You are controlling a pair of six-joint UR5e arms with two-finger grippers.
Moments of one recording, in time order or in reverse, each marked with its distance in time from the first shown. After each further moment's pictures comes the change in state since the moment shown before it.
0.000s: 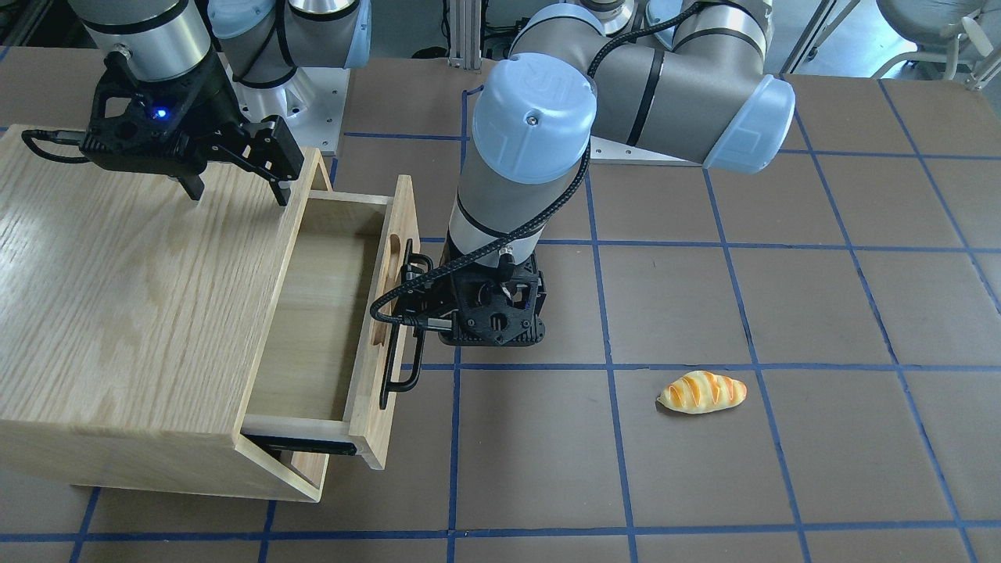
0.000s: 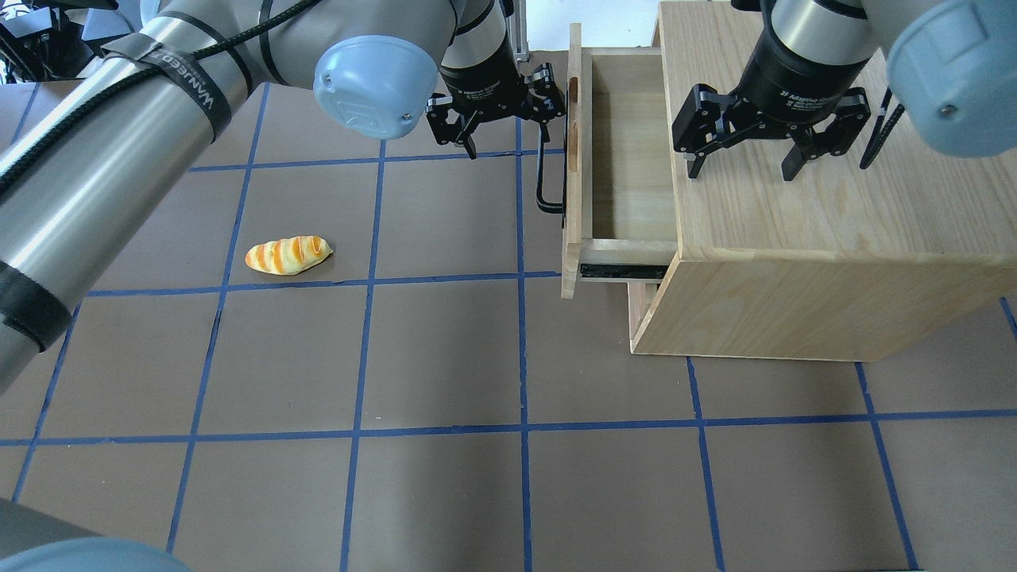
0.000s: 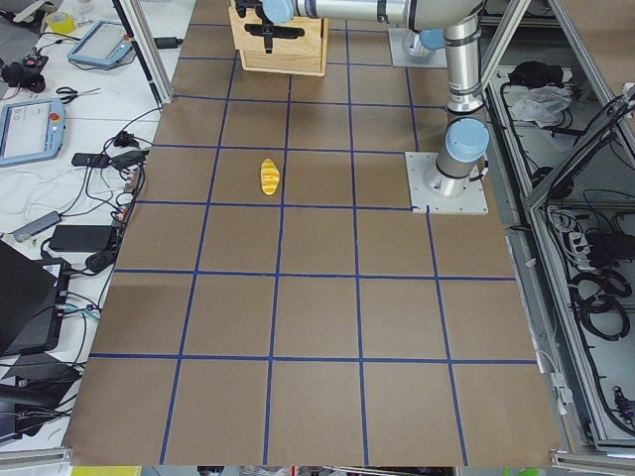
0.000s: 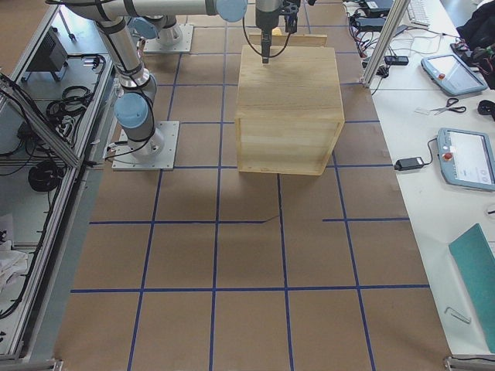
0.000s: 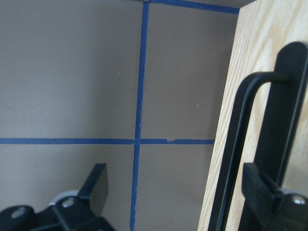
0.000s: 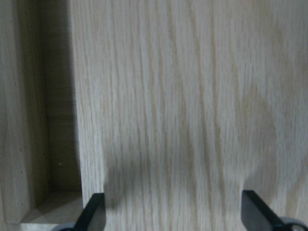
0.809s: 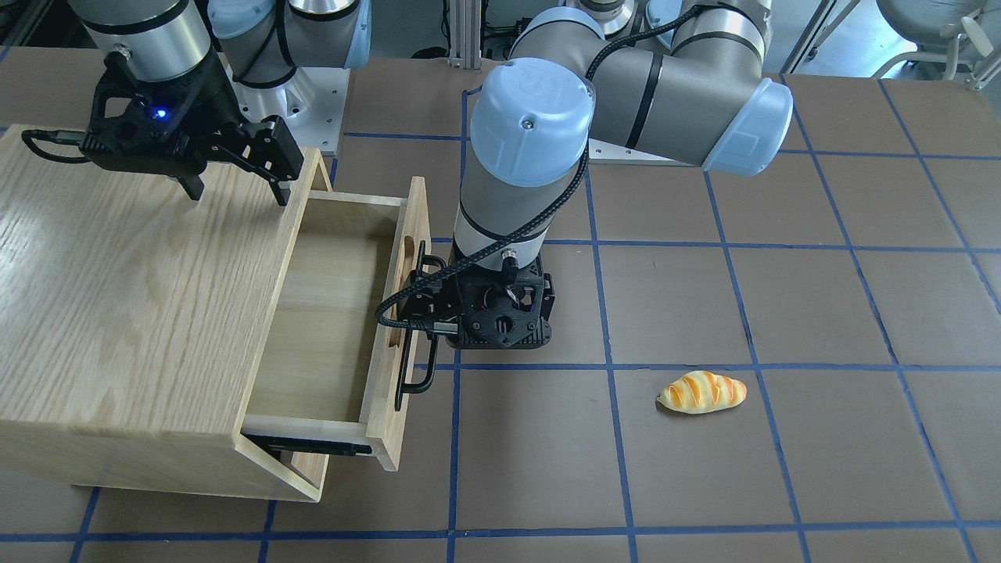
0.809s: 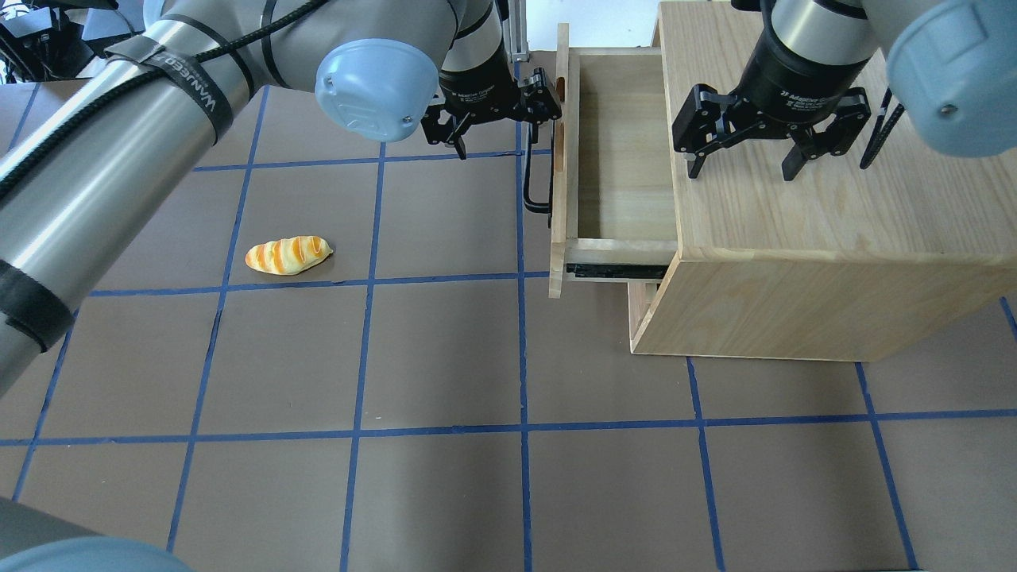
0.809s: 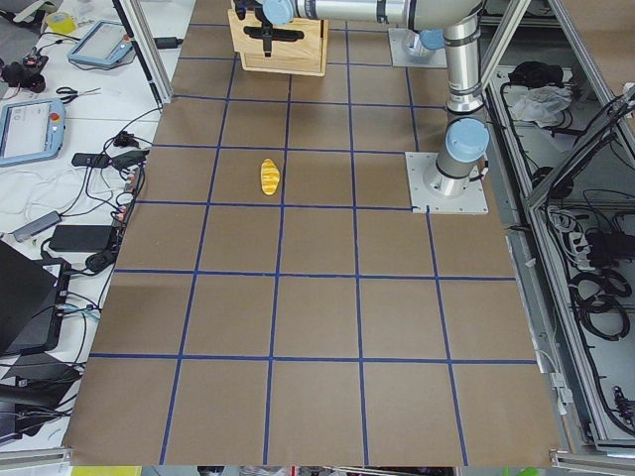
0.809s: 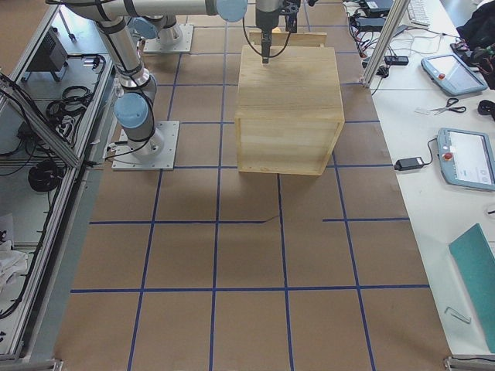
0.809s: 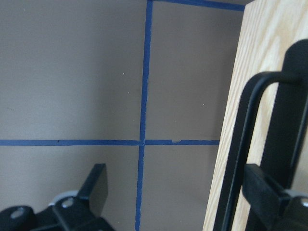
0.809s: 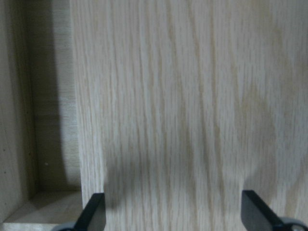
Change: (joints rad) left arm 0.000 0.002 -0.006 0.000 0.054 0.010; right arm 0.000 0.000 0.000 0.000 -0.001 0.000
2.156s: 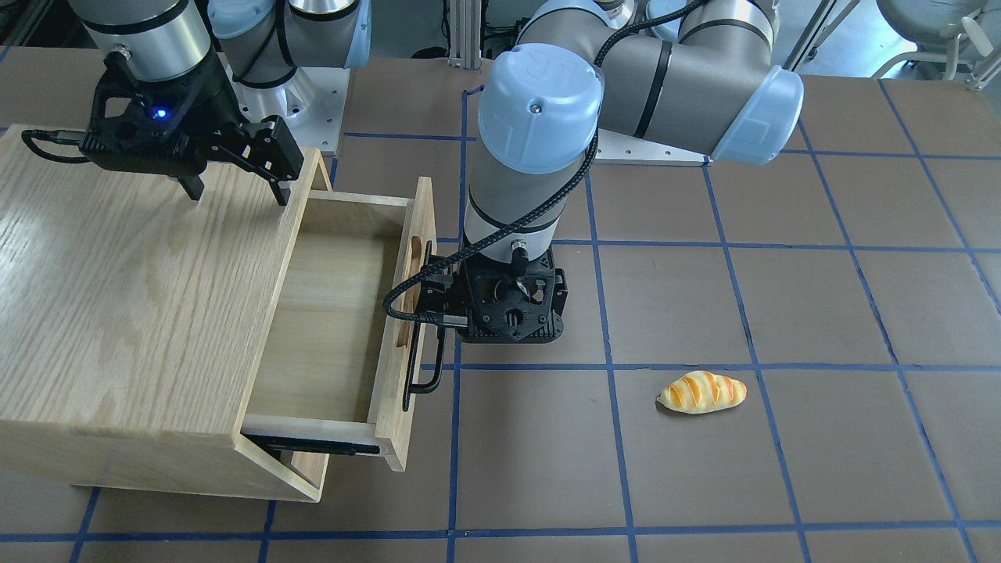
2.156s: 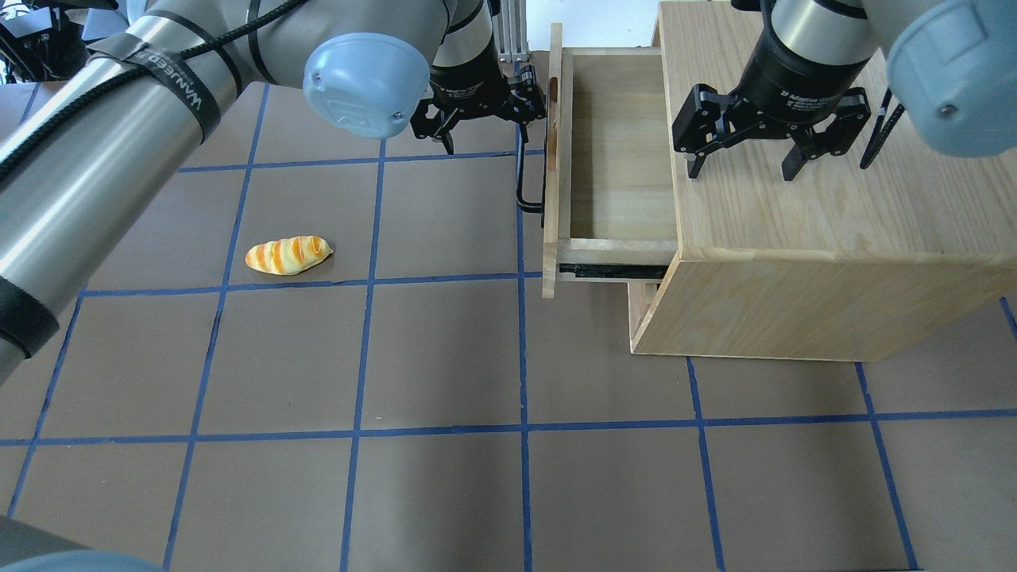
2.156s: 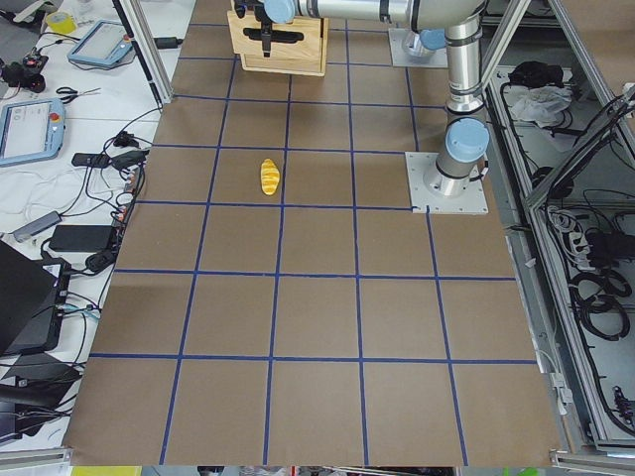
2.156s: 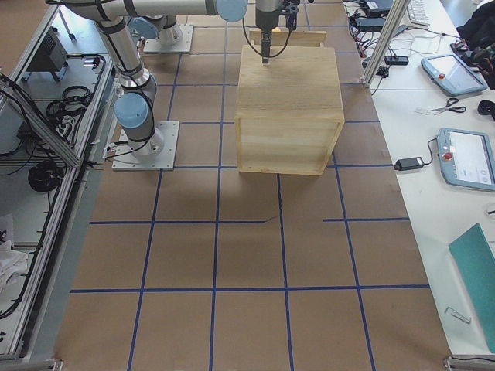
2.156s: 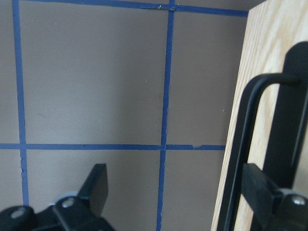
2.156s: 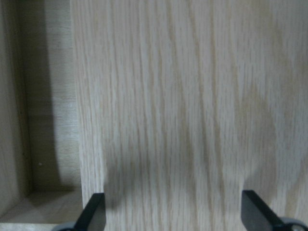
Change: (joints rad) left arm 0.007 0.015 -0.002 -0.011 0.028 0.025; right arm 0.000 0.000 0.000 0.000 0.000 0.000
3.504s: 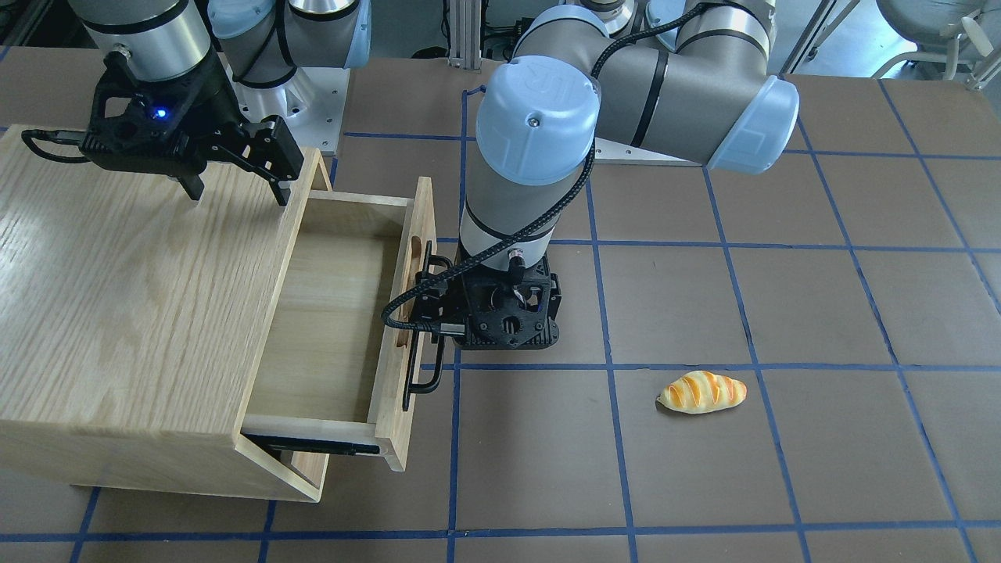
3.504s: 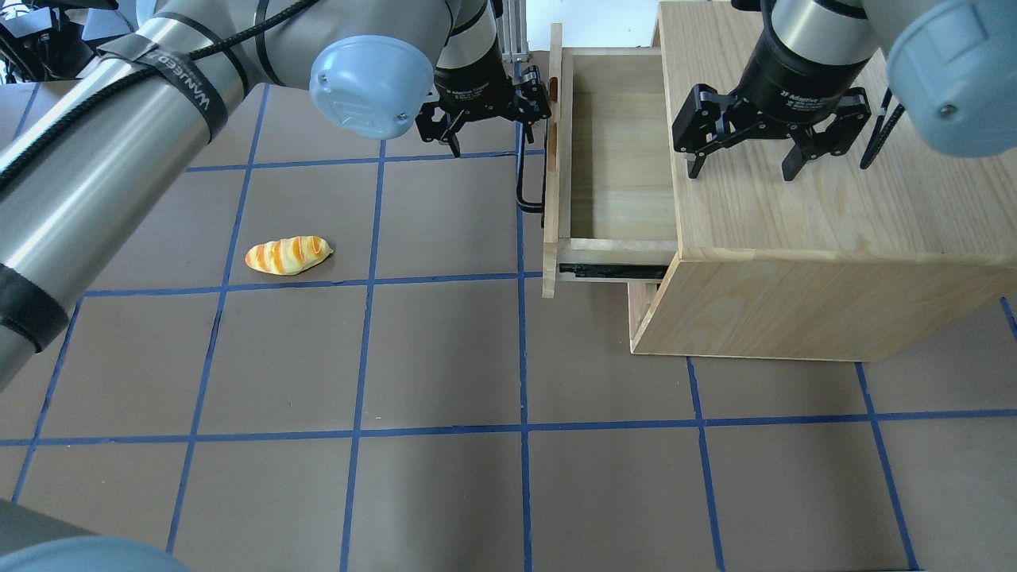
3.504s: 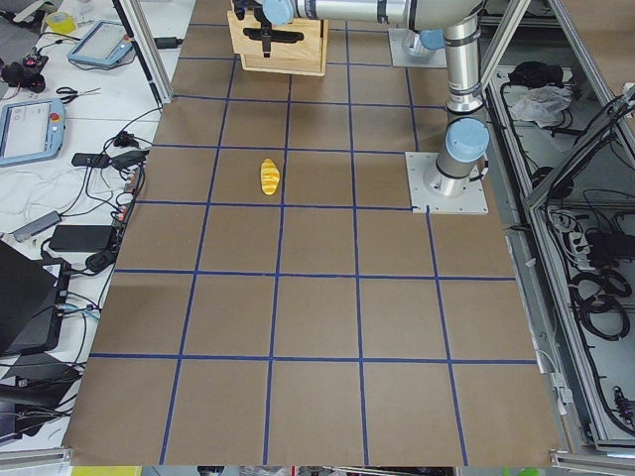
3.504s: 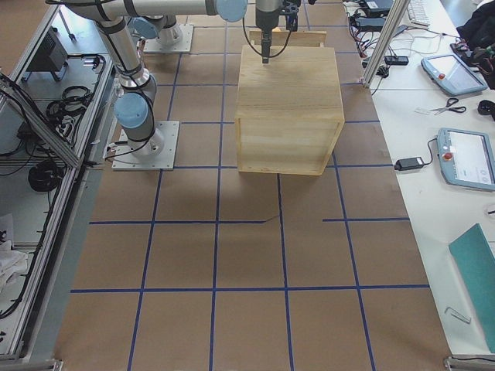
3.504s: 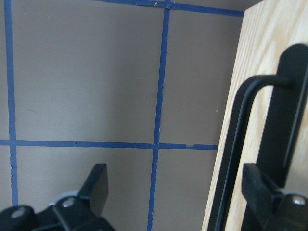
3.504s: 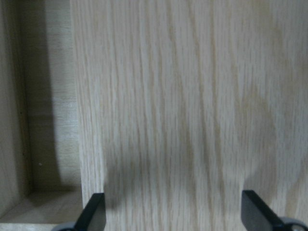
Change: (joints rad) left arm -0.001 -0.013 0.003 0.009 -0.018 -0.020; right arm 0.000 0.000 0.000 0.000 0.000 0.000
